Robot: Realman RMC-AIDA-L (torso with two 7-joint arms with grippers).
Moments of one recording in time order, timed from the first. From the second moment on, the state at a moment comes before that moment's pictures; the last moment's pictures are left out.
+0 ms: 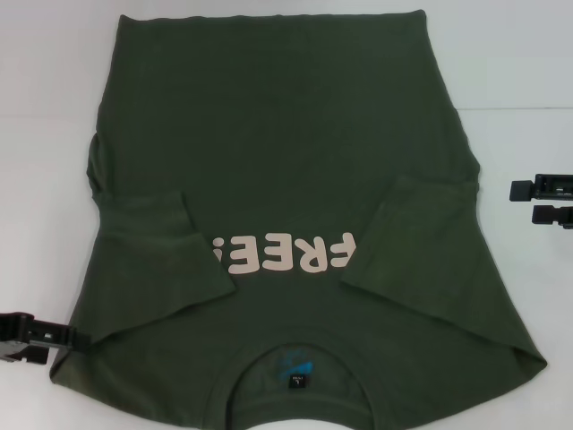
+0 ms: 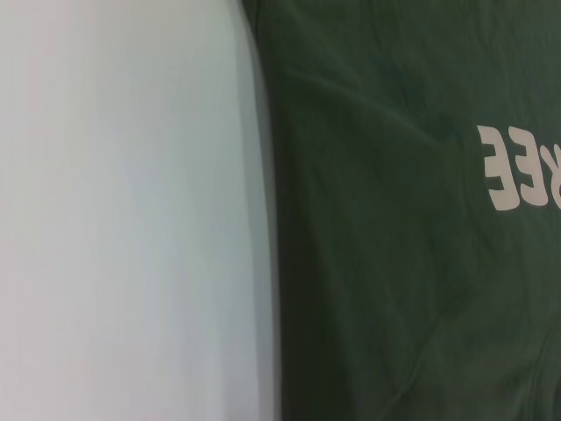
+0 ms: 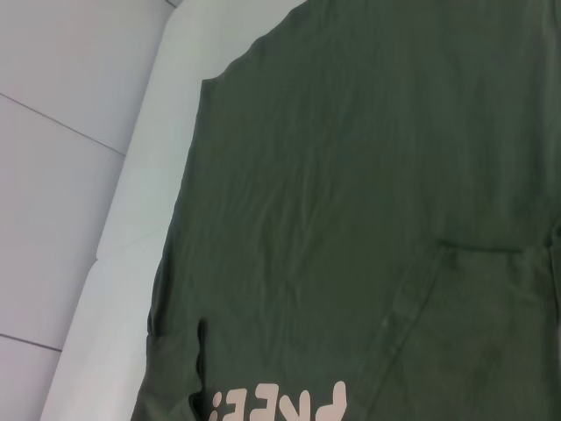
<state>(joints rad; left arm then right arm) -0.56 -1.93 0.51 0.78 2.64 1.69 -2.37 0.61 1.85 -0.53 -0.61 -2.22 -1.53 2.38</state>
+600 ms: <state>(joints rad) -0.56 -1.94 0.56 0.78 2.67 1.64 -2.38 0.61 1.85 -0.53 -0.61 -2.22 -1.52 2.38</state>
